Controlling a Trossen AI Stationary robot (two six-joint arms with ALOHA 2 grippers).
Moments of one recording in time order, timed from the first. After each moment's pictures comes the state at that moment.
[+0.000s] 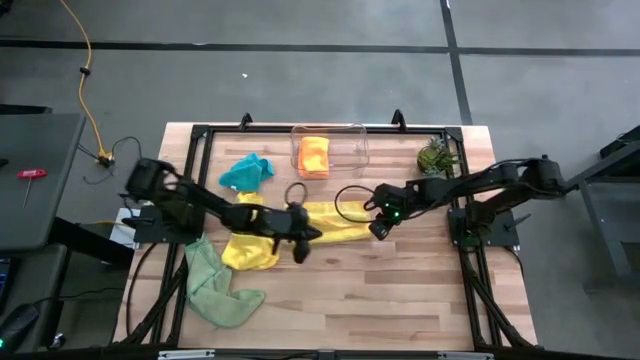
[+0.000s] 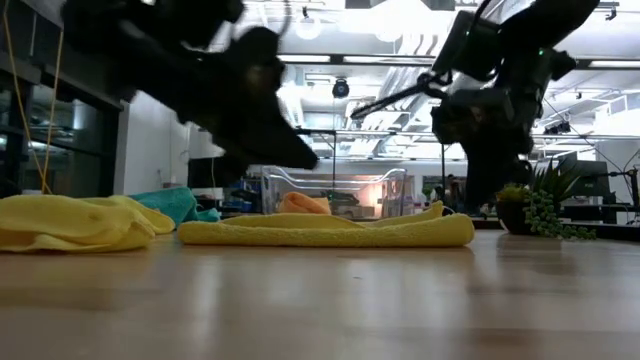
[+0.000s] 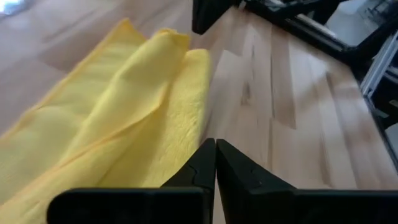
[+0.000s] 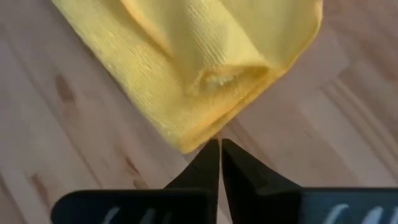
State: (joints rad) left arm -0.04 1.71 0.67 0.52 -0.17 -0.52; right arm -0.06 1.39 0.67 -0.38 -0.13 0.70
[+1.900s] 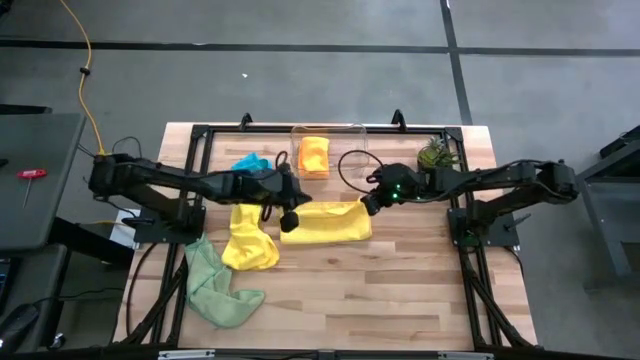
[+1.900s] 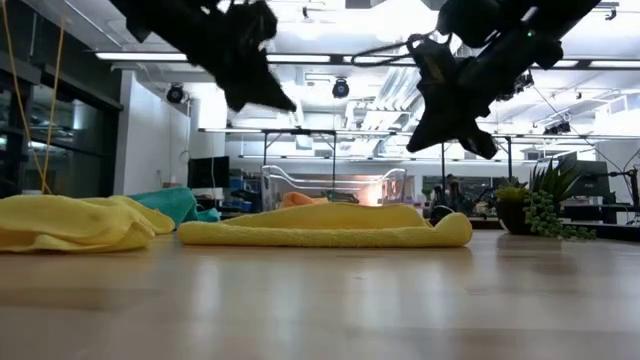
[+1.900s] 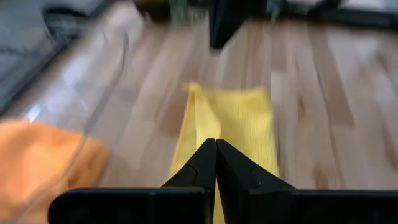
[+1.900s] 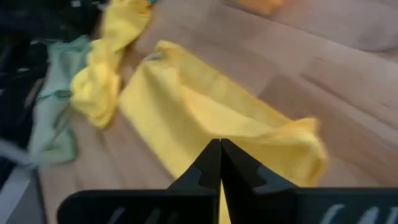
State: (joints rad) left arm 0.16 1.36 0.80 -0.02 -0.10 -0.09; right arm -0.14 1.25 0.67 -0.13 -0.04 0.83
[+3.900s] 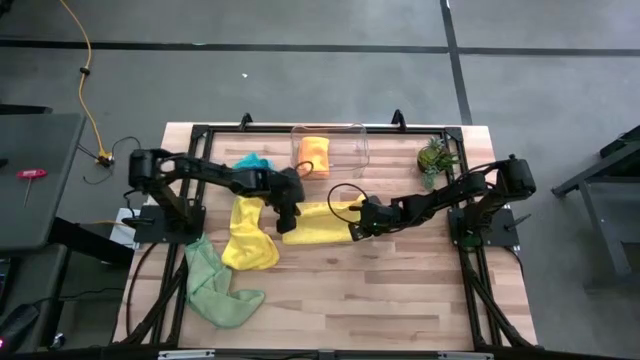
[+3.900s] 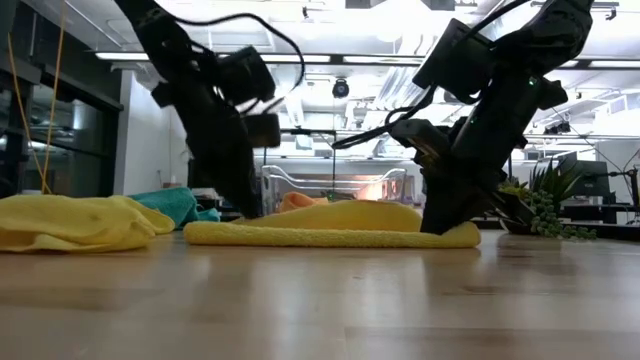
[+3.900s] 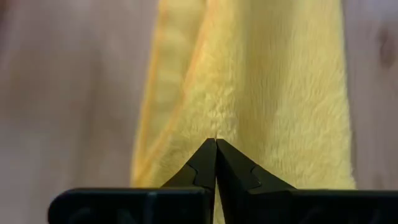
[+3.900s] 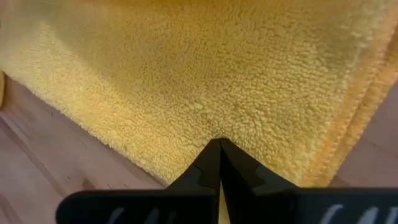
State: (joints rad) left arm 0.33 1.68 0.80 -0.17 0.21 -0.03; right arm 0.07 1.64 0.67 -0.04 0.06 1.22
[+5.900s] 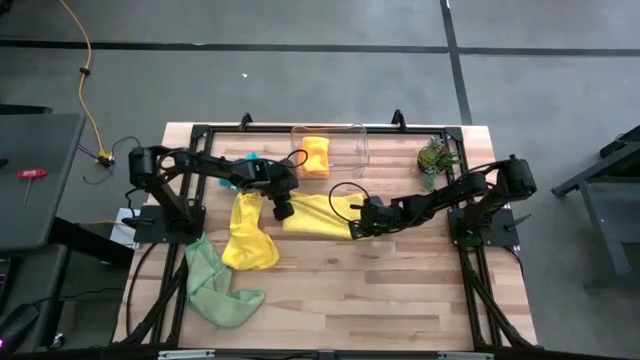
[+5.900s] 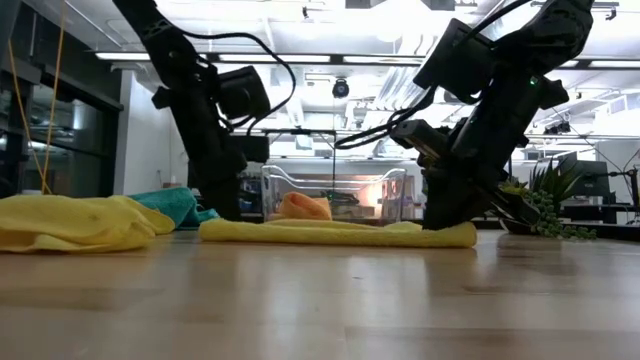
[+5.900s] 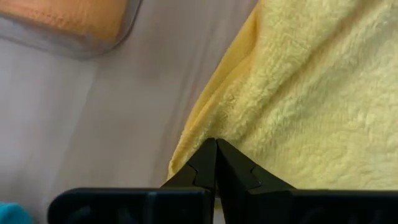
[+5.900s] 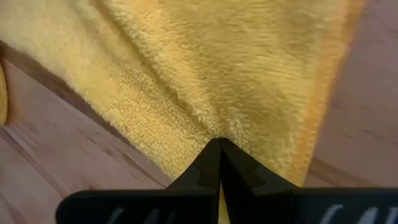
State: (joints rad) left arm 0.44 1.67 0.80 -0.28 0.01 -0.02; right arm 0.07 1.64 0.67 -0.05 0.06 1.30
